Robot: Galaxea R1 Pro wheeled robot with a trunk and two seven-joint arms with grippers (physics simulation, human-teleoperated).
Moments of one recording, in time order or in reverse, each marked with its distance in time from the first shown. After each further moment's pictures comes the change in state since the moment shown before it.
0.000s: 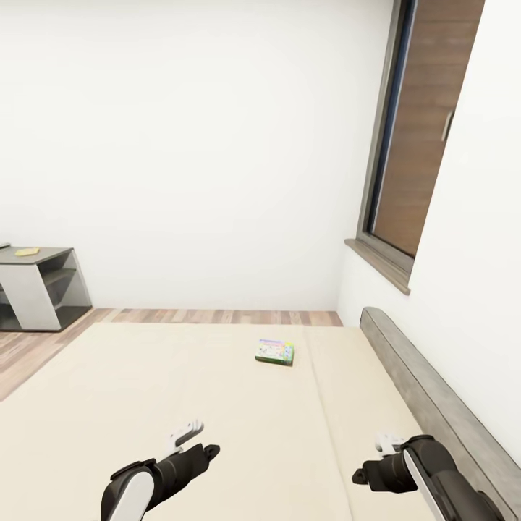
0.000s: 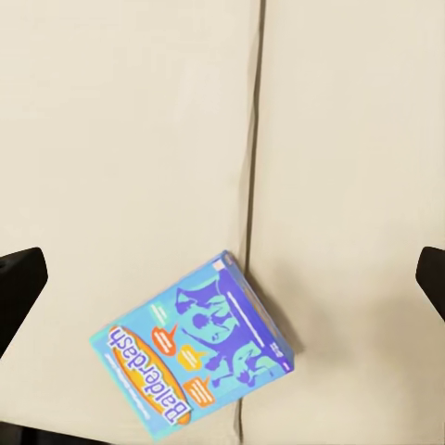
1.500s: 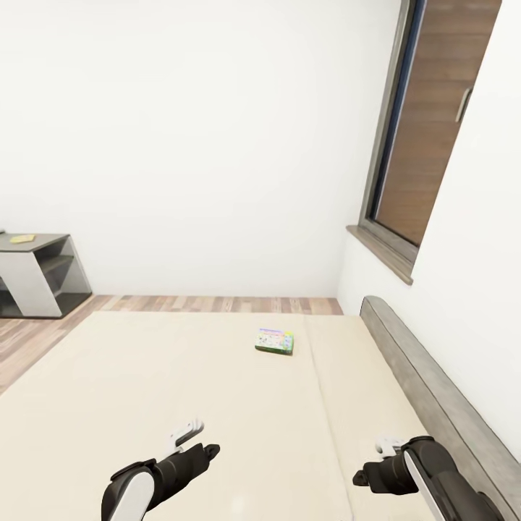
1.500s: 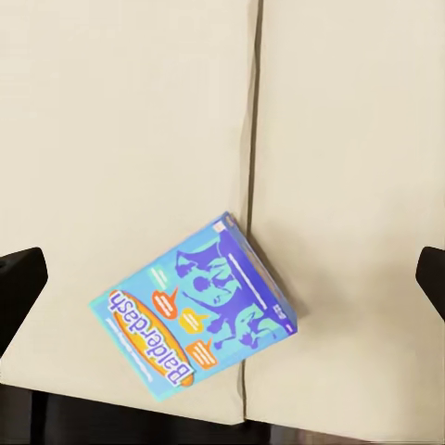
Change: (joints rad) left arm 0.000 -0.001 -0.002 0.003 0.000 -0.009 -0.002; right arm 0.001 -0.002 0.001 0.008 -0.002 0.000 0.002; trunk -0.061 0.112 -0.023
